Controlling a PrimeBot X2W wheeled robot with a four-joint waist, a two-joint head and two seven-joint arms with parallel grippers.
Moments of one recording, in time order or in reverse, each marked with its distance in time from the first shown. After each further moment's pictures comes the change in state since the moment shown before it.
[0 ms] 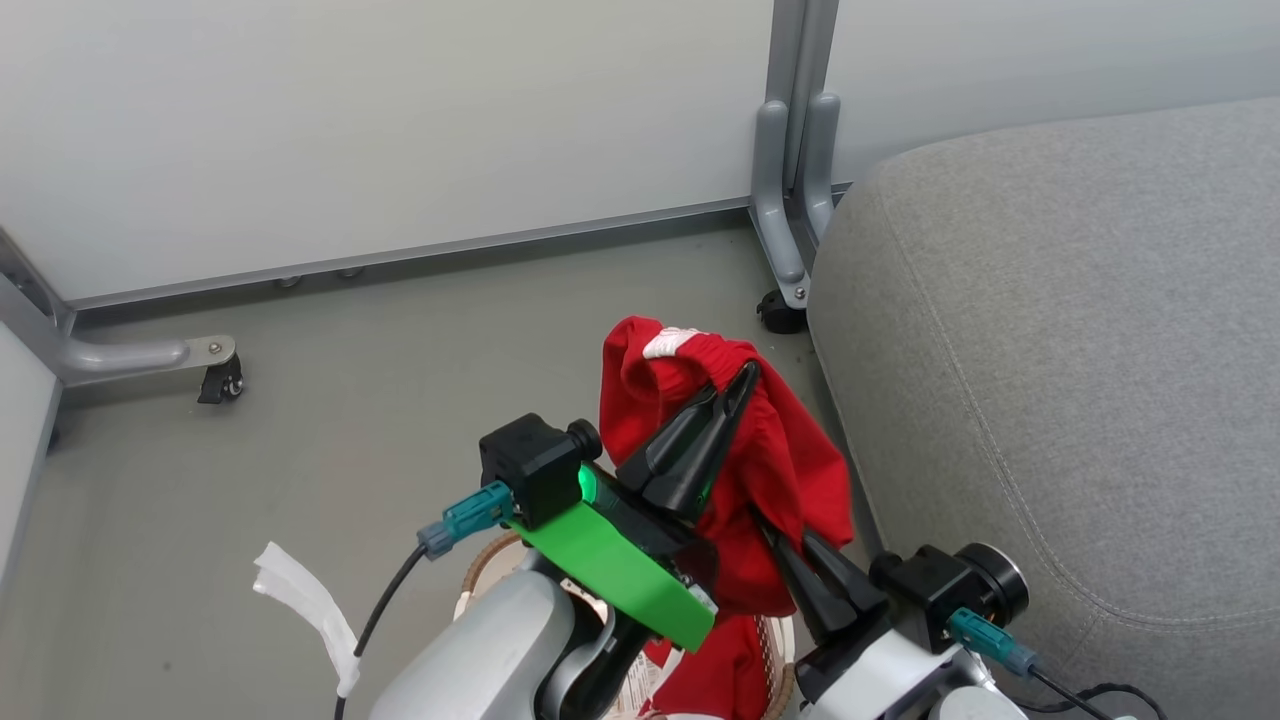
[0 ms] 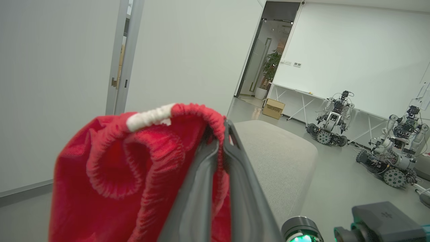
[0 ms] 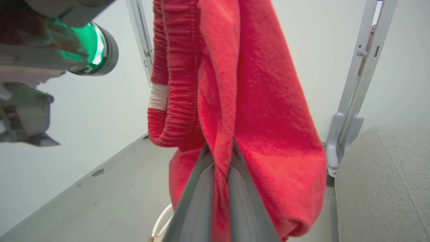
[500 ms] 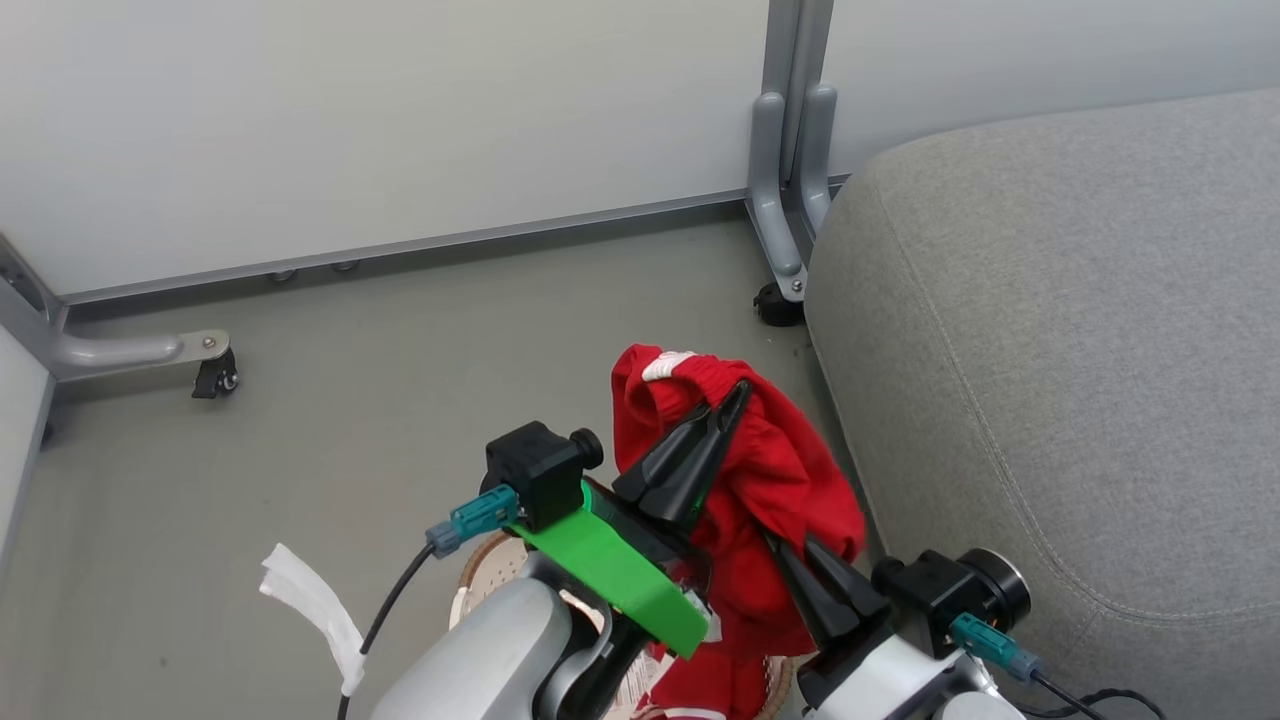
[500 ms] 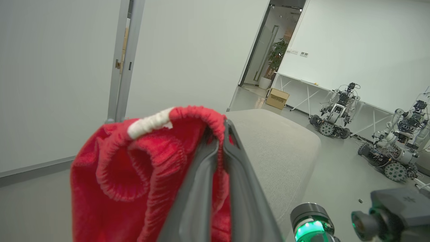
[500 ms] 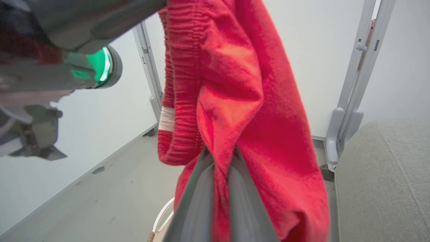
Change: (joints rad) left arm 0.000 0.005 -0.016 0.050 -0.015 0.000 0.008; right arm 0.011 -0.005 0.001 -0.004 0.003 0.000 0.000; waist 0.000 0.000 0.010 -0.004
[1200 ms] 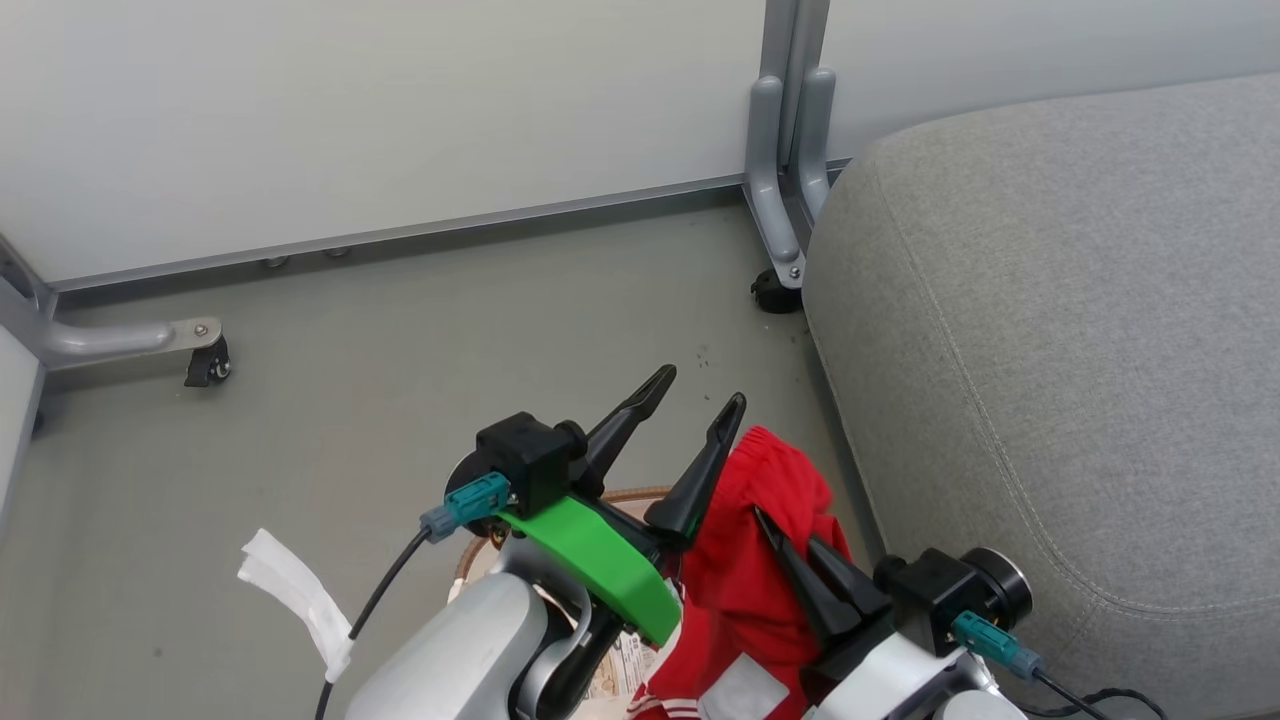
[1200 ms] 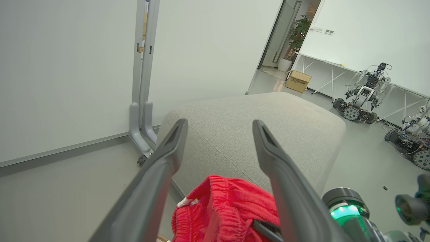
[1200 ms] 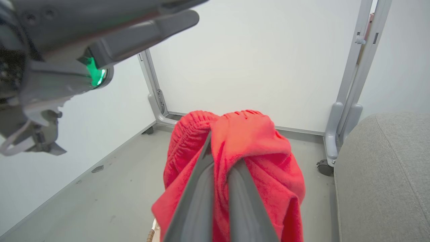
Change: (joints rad) left arm -0.013 0.043 -0.002 0.012 0.016 0.067 0.062; right arm 0.000 0.003 -0.006 0.001 0.001 0.000 0.000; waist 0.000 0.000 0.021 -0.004
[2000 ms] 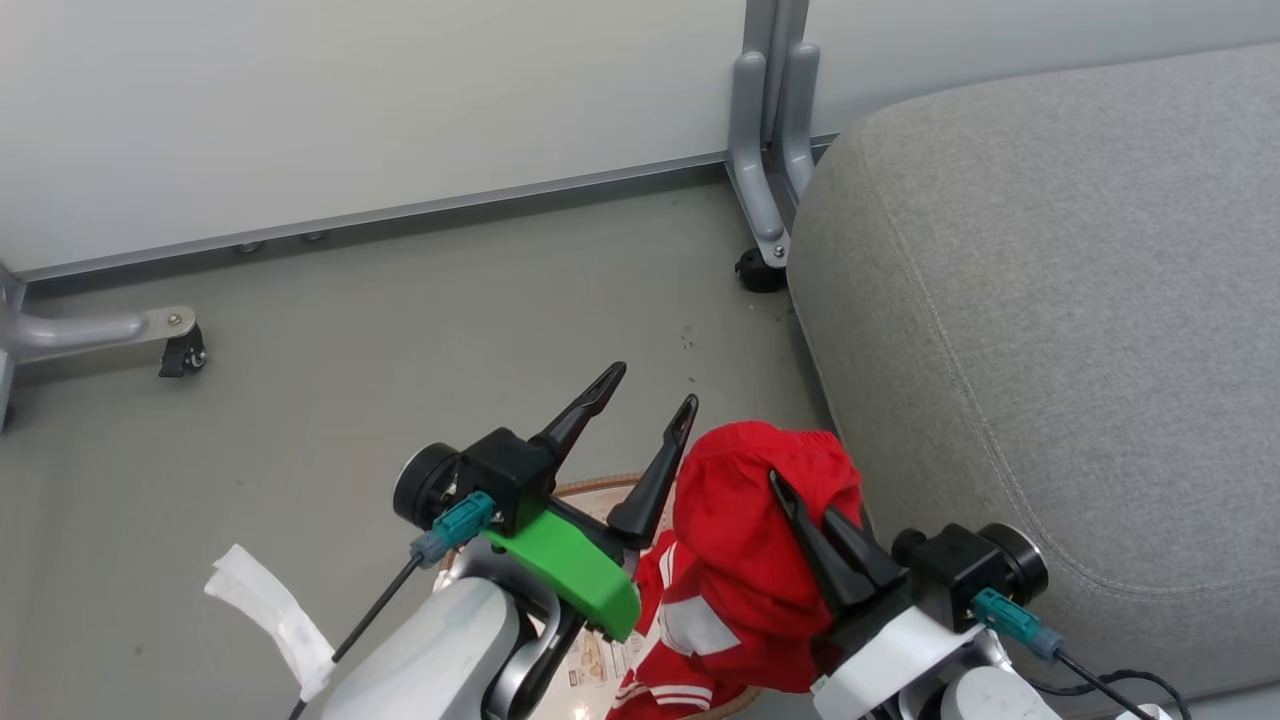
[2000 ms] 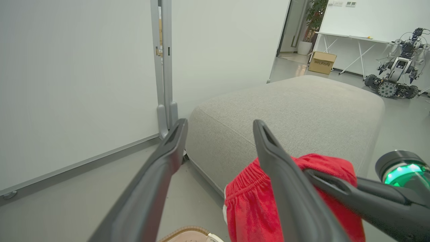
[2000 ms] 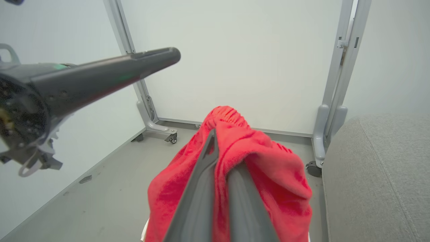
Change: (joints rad) left arm -0.013 0.057 -0.016 0.041 0.131 0.061 -0.054; right arm -0.016 0.004 -0.036 -0.024 0.000 0.000 0.000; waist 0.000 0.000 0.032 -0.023
